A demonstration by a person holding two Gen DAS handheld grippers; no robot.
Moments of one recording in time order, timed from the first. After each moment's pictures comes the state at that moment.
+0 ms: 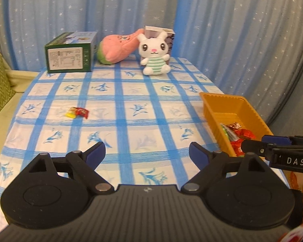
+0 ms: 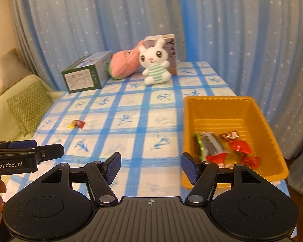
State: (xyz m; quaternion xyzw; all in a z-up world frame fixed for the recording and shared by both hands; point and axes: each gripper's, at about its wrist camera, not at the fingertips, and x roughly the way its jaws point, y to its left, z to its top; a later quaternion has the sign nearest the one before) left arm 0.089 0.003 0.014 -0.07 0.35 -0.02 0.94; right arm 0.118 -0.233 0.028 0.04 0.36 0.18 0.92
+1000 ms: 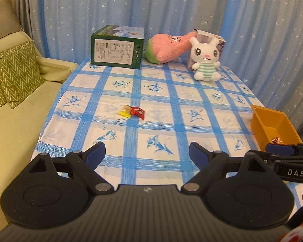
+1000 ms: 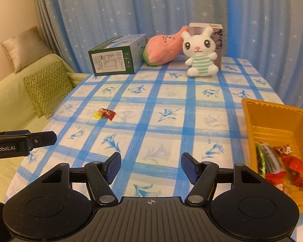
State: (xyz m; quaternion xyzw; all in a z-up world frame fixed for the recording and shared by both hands) left arm 0.104 0.105 -0.008 -0.09 0.35 0.07 0.93; right arm 0.162 -0.133 -0.006 0.00 0.38 0.24 0.89
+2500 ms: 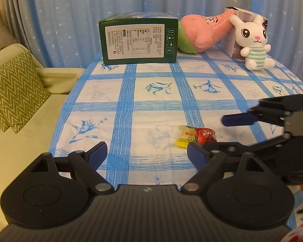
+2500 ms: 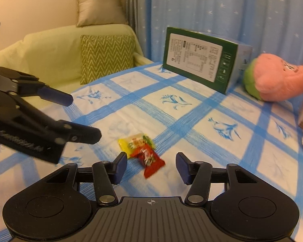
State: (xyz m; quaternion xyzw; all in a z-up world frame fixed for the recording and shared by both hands) left arm 0.246 0.206 -0.101 -0.02 0.36 0.09 0.93; right arm 0.326 0.052 -0.125 -0.16 0.29 0.46 0.82
